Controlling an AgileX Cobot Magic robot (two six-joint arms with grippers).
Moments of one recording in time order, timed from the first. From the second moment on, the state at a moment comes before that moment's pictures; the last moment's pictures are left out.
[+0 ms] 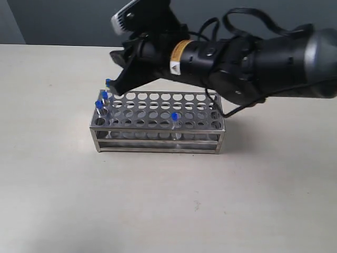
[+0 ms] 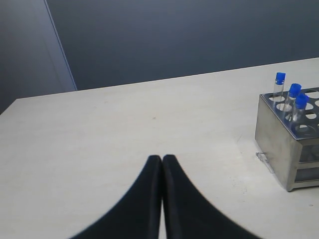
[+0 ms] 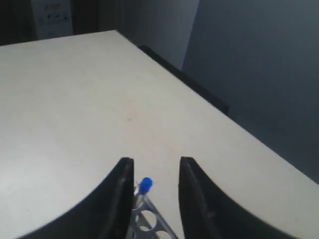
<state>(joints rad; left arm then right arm) 0.10 0.01 0.00 0.04 0.23 0.06 0.85 1.74 -1.07 -0.37 -0.30 0.18</state>
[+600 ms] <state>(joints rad) 0.10 0.01 0.00 0.04 0.23 0.06 0.76 1.54 -0.57 -0.24 -0.56 0.18</state>
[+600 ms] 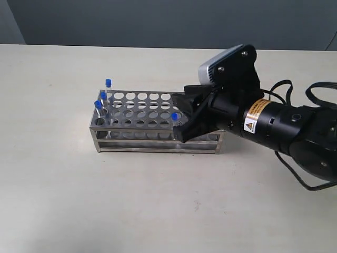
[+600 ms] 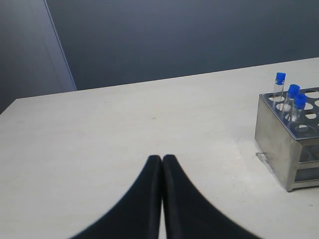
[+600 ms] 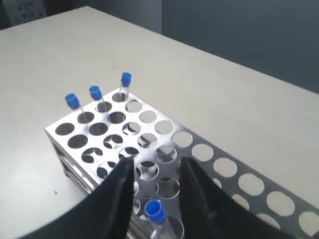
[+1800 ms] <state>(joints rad) 0.10 0.01 0.00 0.04 0.23 0.06 0.76 1.75 -0.60 -0.20 -0.67 0.13</state>
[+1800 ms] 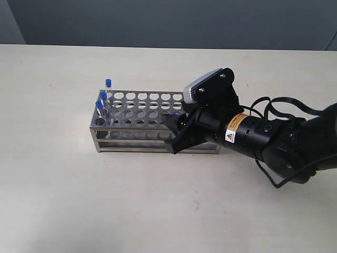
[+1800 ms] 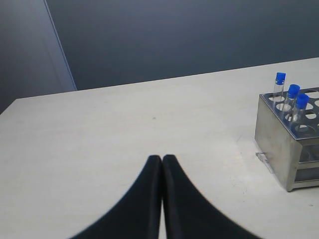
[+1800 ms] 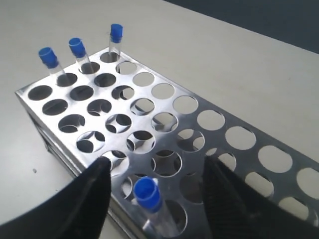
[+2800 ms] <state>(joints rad) 0.10 0.01 0.00 0.04 0.23 0.06 0.76 1.66 -0.76 -0.22 -0.55 0.11</state>
